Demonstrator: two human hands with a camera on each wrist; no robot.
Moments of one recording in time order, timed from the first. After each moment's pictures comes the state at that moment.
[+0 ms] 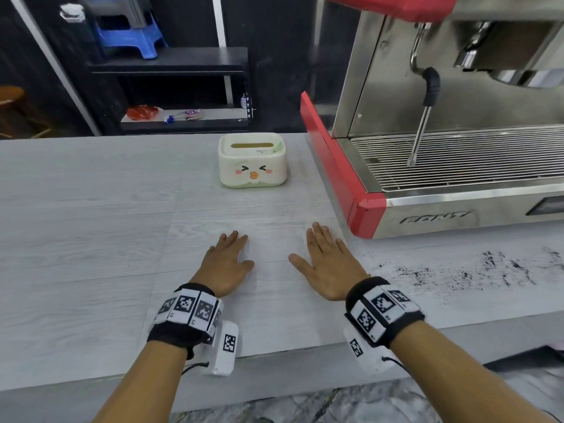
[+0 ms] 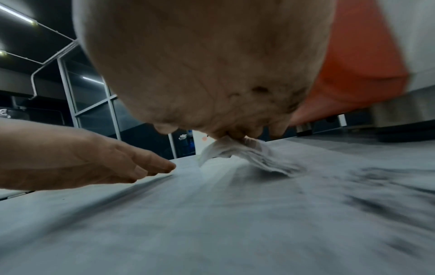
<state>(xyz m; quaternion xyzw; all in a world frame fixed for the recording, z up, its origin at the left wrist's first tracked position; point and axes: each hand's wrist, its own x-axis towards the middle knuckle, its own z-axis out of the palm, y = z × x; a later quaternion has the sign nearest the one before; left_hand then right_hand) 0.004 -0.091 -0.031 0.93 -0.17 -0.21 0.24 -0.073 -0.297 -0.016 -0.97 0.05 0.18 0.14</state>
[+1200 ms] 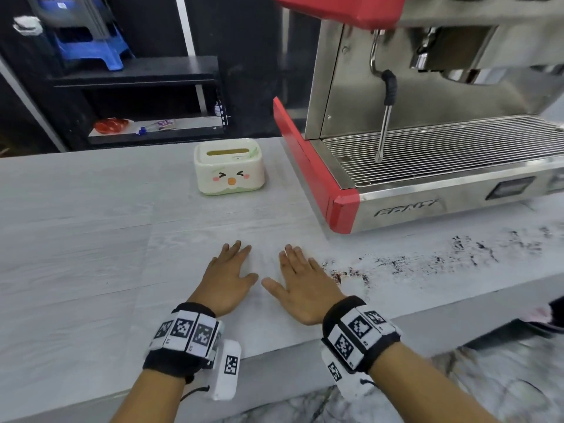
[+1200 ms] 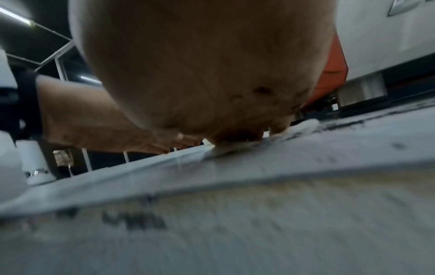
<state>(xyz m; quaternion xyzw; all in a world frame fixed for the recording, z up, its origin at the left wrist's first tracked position) -0.021 -0.110 -0.029 0.91 -0.23 -0.21 0.26 -0.102 -0.268 -0.028 -0.97 0.04 0.18 0.16</state>
